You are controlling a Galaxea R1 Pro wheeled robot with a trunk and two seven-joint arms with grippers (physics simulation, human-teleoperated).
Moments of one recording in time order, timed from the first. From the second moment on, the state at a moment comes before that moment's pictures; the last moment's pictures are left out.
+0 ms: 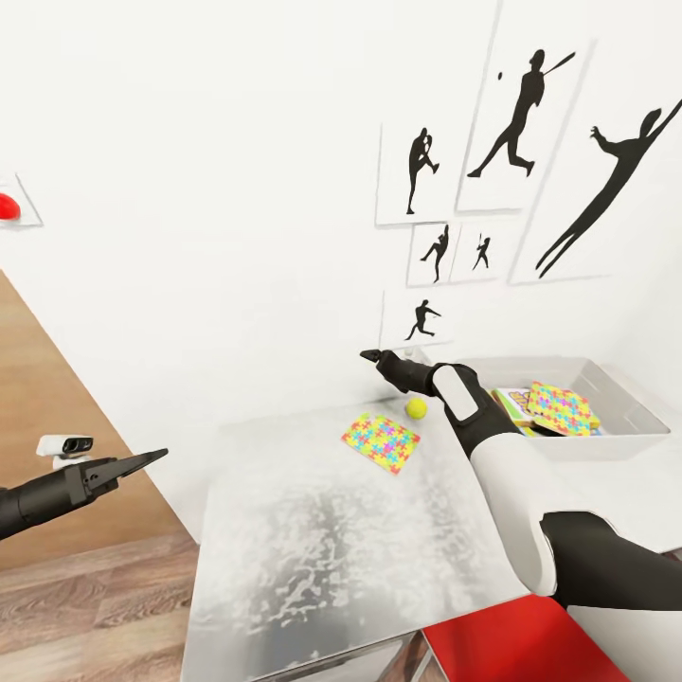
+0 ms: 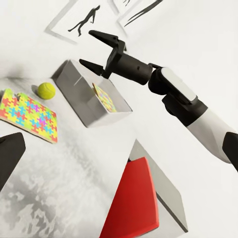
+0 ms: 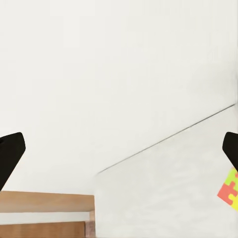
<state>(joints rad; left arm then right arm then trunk) -0.39 0.43 0.37 -1.36 0.47 0.91 -1.42 -1.14 0.09 -0.01 -0.59 -0.75 0.61 0.09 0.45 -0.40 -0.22</state>
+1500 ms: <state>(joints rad) -0.39 0.45 0.38 -1.35 0.47 0.91 -1.42 -1.36 0.17 0.09 -0.55 -0.74 0.76 -0.62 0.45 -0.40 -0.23</state>
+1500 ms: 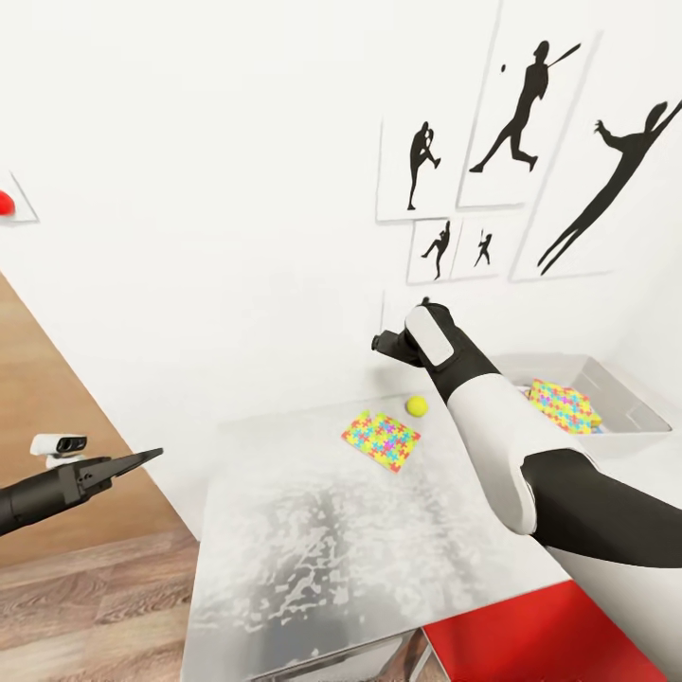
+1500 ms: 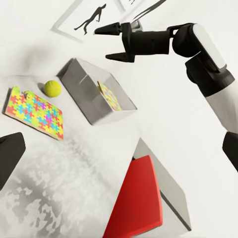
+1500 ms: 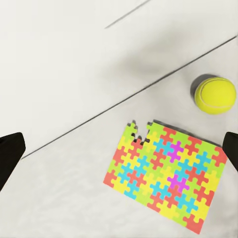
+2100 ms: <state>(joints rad) -0.39 0.49 0.42 -1.35 0.46 0.91 -1.43 -1.36 0.17 0.09 -0.54 -0.74 0.76 -0.62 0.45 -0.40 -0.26</state>
